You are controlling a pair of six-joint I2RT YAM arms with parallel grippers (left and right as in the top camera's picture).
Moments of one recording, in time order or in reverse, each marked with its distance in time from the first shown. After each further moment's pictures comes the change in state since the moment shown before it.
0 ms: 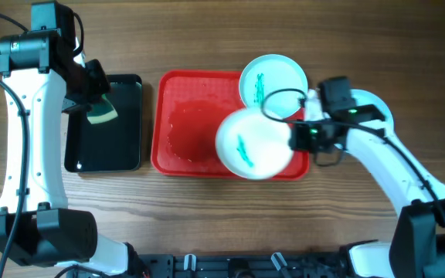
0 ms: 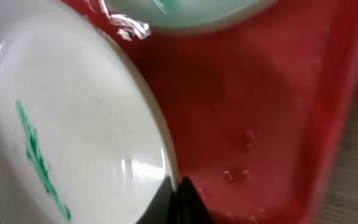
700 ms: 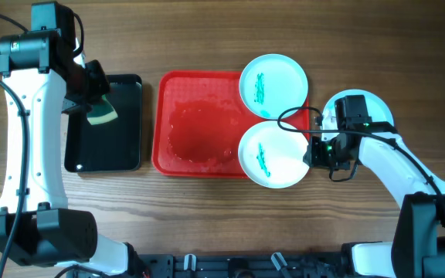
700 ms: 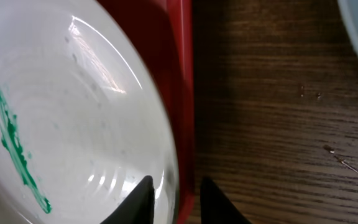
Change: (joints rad) left arm 0.000 0.000 0.000 -0.010 -0.002 0.003; right arm -0.188 0.002 -0.183 0.018 0.047 -0.173
